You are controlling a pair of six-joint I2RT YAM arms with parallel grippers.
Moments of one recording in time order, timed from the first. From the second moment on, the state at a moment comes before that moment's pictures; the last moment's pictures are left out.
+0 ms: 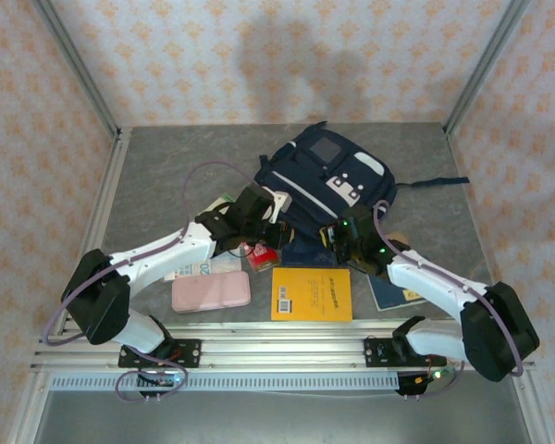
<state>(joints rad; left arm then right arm) -0.72 1.48 1.04 -0.36 0.22 -0.47 0.56 1.21 0.60 -0.11 -0.06 1.75</state>
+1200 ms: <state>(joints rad) -0.82 1.61 1.09 -0.45 0.02 -0.47 0.56 1.19 0.63 -0.10 -0.05 1.70</state>
